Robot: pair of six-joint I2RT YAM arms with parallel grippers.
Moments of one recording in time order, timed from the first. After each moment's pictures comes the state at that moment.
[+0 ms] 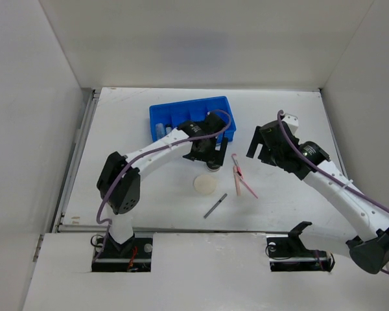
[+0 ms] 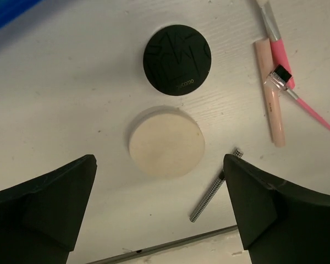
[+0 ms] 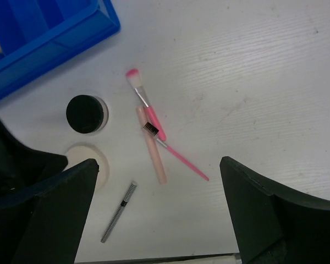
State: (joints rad) left arm -0.81 1.82 1.58 -0.89 -0.13 -0.49; right arm 0.60 1.14 1.18 -0.91 0.45 0.76
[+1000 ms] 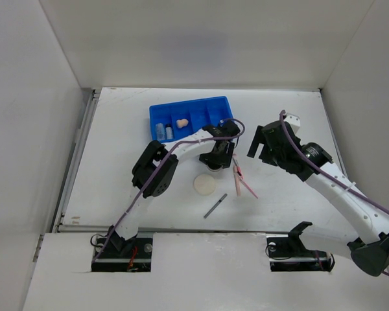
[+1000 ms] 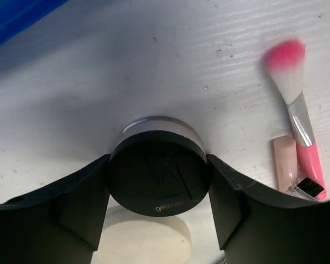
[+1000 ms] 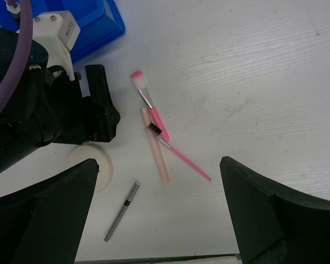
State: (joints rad) left arm -0.83 2.23 1.79 -0.82 -0.16 -0.52; right arm 0.60 1.12 1.18 -0.90 0.45 0.76
